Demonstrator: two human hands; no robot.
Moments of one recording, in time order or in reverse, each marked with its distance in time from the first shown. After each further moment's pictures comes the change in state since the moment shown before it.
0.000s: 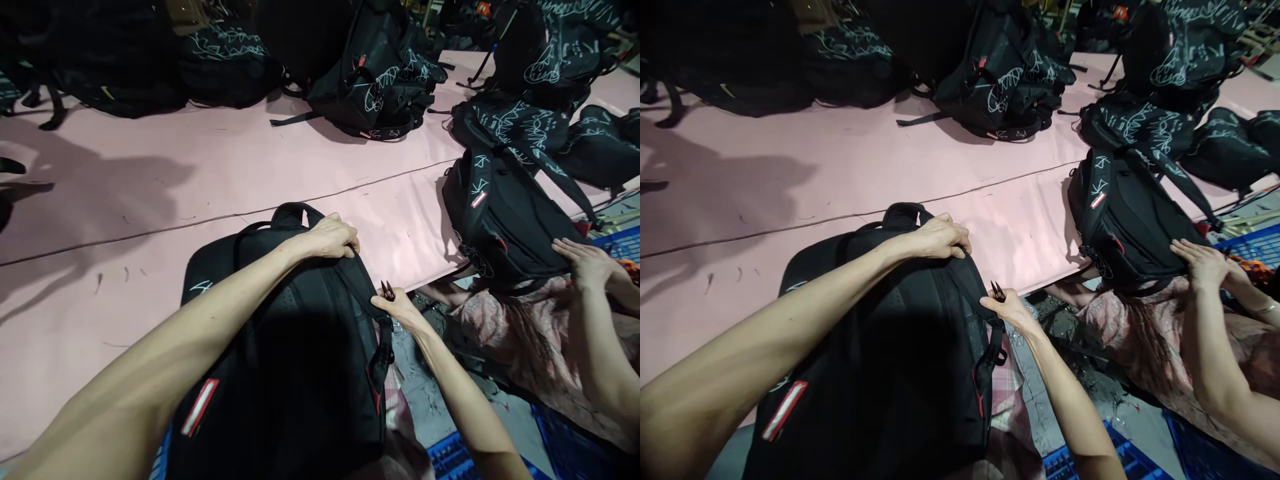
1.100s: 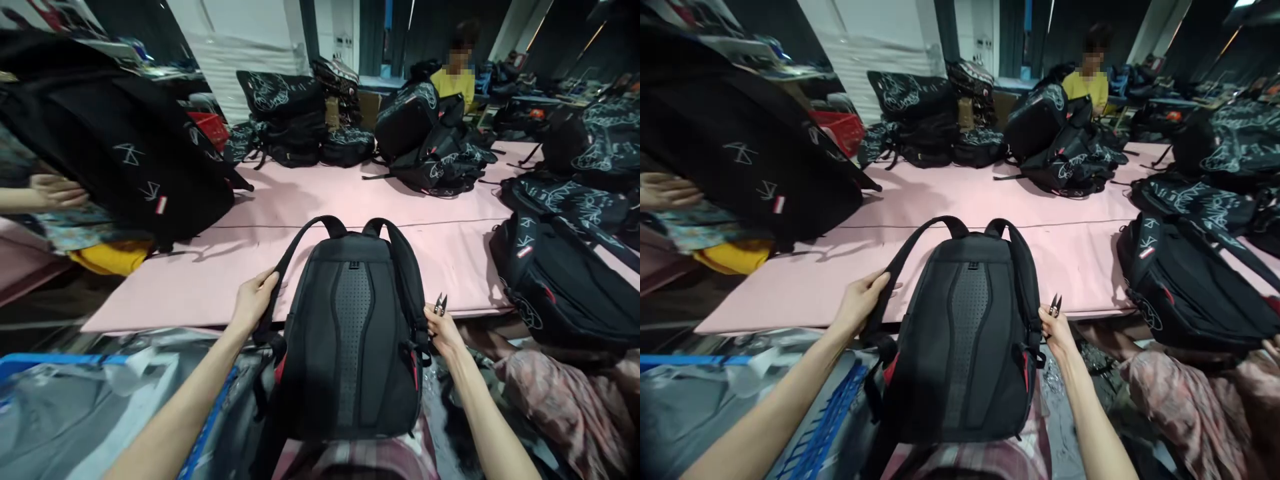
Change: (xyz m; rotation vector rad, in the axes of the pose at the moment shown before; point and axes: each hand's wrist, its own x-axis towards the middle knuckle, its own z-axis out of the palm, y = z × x) left_hand -0.320 0.068 0.096 -1.030 1.218 -1.104; right_hand -0.056 -0.006 0.035 0.362 0.018 -0.034
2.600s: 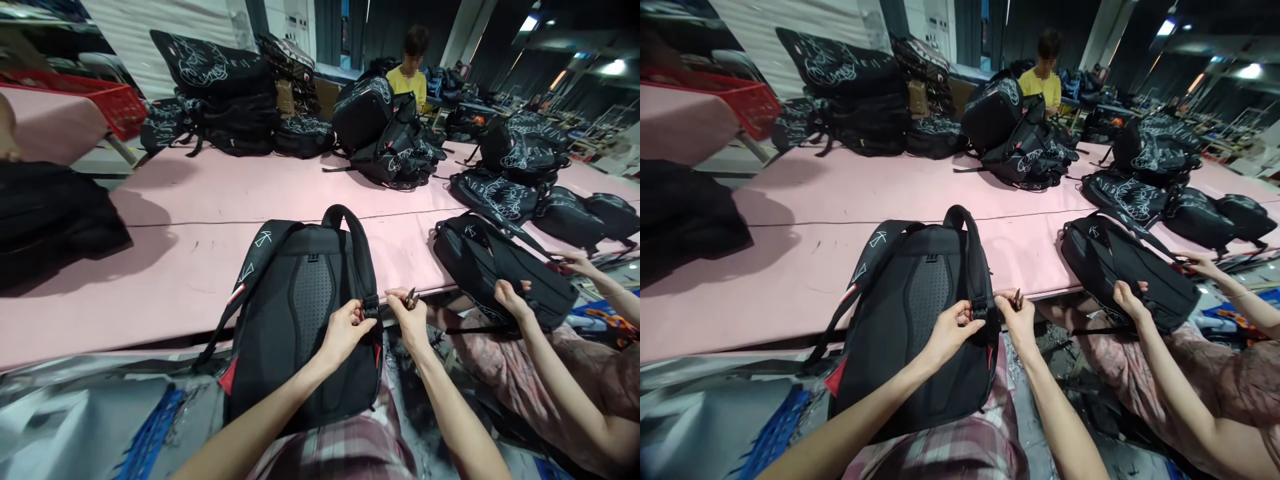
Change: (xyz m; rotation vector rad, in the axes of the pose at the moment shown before) left_hand -0.141 0.021 0.183 -0.145 -0.627 0.158; right_hand -0.066 -0.033 0.036 -0.420 0.153 -0.571
